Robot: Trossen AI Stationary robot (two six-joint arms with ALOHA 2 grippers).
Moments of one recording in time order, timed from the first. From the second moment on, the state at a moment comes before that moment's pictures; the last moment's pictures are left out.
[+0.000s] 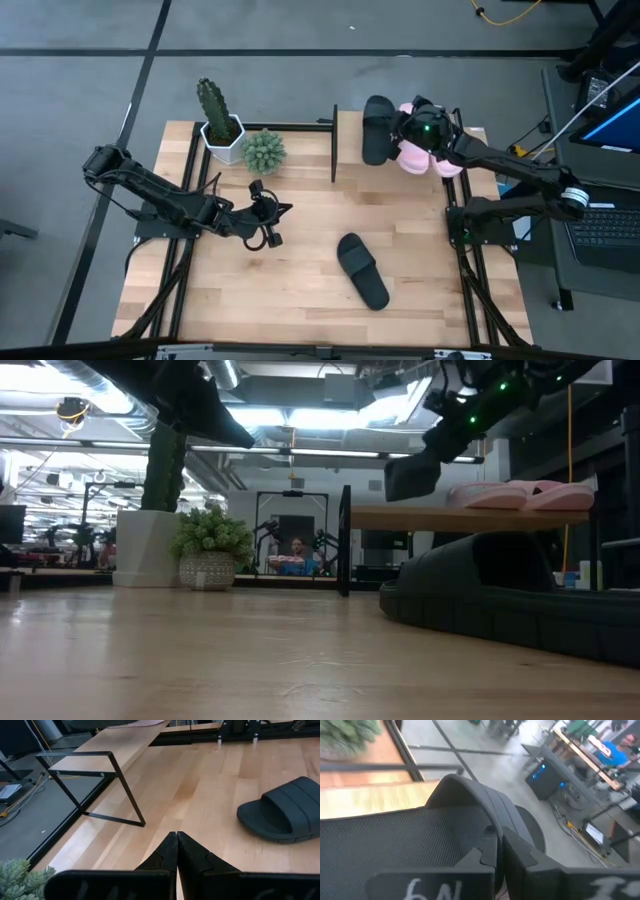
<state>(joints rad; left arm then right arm) -0.33 1.21 0.68 -0.03 -0.77 -0.20 -0.57 1.14 0.84 -0.07 0.28 -0.45</state>
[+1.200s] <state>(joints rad) -0.28 1.21 0.68 -0.03 -0.80 -0.18 -0.59 1.20 0.84 -0.16 0.27 -0.56</state>
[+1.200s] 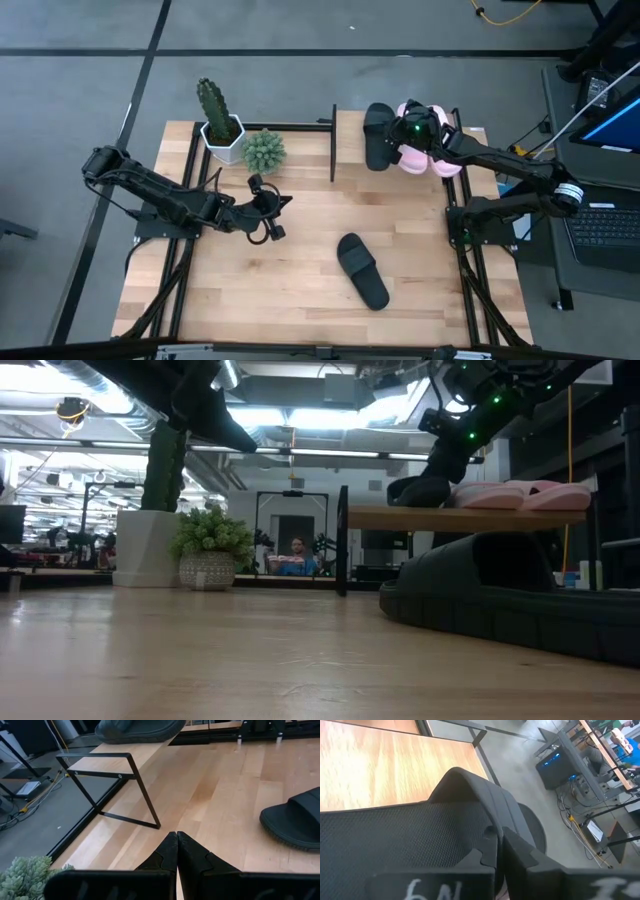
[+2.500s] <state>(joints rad) -0.28 1.21 0.68 -0.03 -0.80 -0.17 -0.59 1.07 0.88 -0.19 0.11 -0.51</state>
